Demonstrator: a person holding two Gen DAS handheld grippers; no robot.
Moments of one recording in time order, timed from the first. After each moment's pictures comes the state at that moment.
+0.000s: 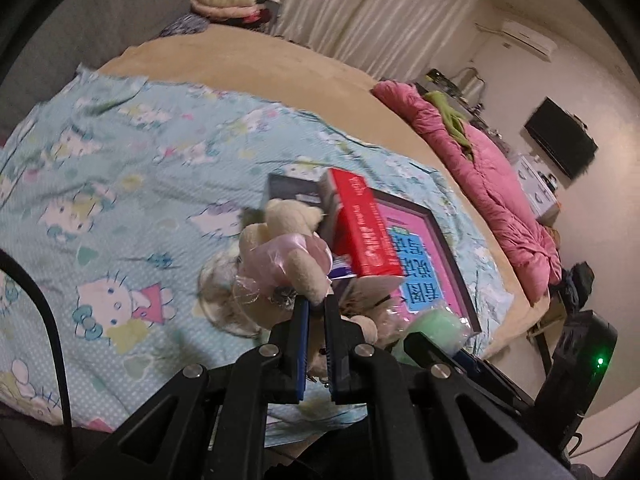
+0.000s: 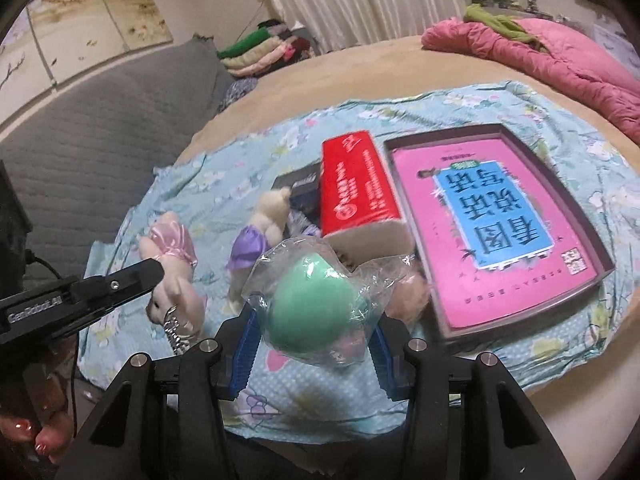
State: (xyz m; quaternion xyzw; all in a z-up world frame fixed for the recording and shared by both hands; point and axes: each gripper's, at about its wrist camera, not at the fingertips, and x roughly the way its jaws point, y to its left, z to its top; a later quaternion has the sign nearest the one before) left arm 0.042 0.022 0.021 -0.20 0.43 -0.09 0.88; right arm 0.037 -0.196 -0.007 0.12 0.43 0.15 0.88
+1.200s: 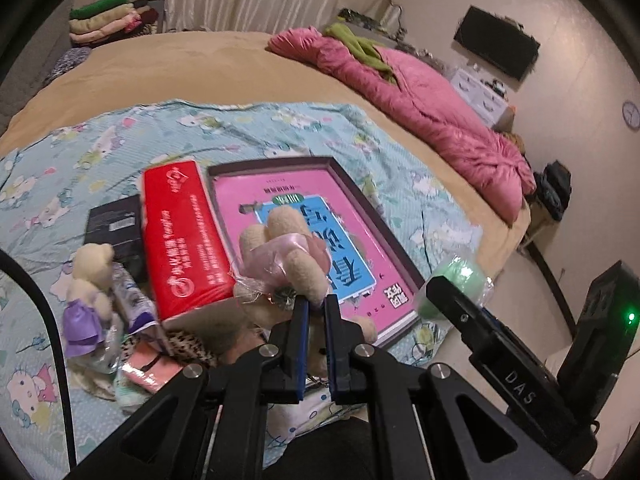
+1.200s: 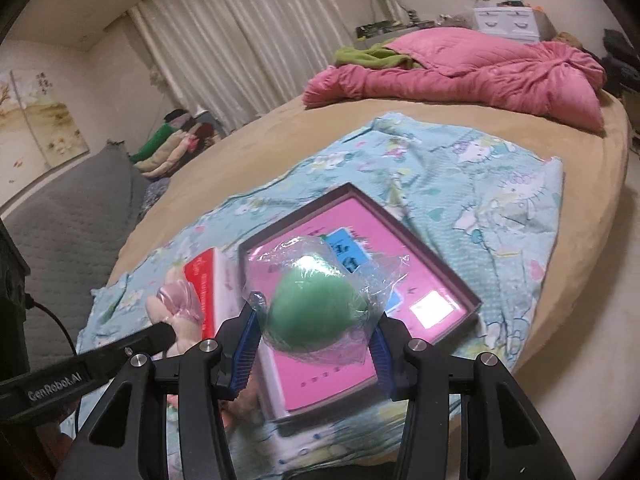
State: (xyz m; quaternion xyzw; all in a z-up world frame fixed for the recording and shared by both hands) left arm 0.110 -0.159 0.017 -0.07 0.47 -0.21 0.85; right arm 0.047 -0.357 0.002 0.22 0.35 -0.02 0.91
